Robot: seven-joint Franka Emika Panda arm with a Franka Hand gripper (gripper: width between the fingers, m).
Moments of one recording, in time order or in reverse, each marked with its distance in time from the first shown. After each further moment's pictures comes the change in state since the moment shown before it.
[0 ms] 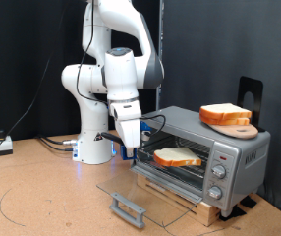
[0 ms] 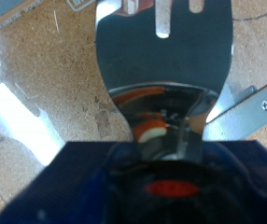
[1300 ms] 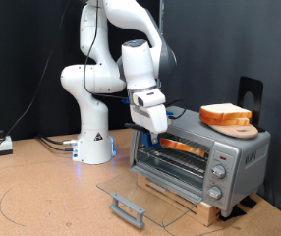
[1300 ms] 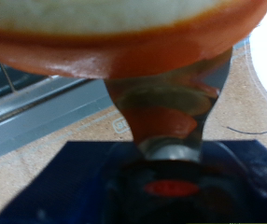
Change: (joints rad) arm 0.210 -0.127 -0.006 -0.053 0.142 -0.038 -0.040
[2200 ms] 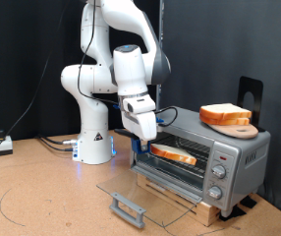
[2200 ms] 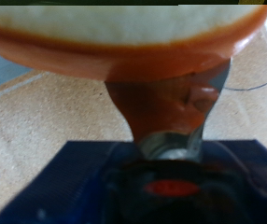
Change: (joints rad) arm -0.055 0.059 -0.035 0.007 -0.046 0.071 -0.056
